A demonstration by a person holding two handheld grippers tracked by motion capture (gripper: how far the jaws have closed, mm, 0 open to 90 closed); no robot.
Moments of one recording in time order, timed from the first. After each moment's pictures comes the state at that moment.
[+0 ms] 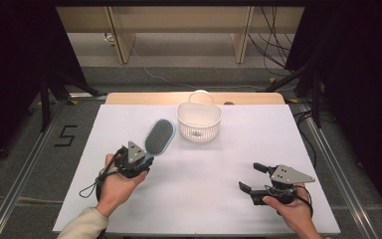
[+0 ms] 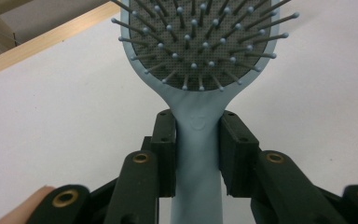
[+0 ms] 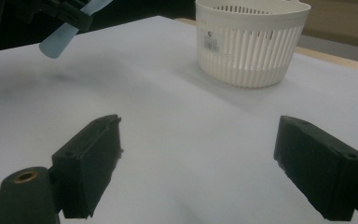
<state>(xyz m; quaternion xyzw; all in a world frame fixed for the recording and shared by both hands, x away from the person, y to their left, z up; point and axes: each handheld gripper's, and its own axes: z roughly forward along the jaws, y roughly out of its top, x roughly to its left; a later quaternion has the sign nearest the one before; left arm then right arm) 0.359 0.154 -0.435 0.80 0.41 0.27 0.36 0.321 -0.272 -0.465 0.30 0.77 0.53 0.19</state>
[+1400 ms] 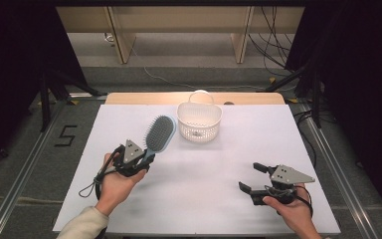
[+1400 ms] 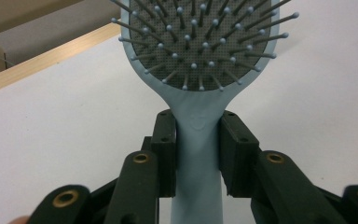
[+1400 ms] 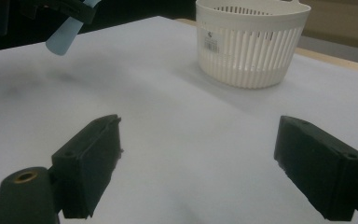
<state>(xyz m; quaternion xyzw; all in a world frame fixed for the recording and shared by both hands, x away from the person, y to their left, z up) 0.362 0.159 -0.435 0.78 0.40 0.27 0.40 0.321 -0.272 -0.465 0.30 0.77 0.53 0.19</state>
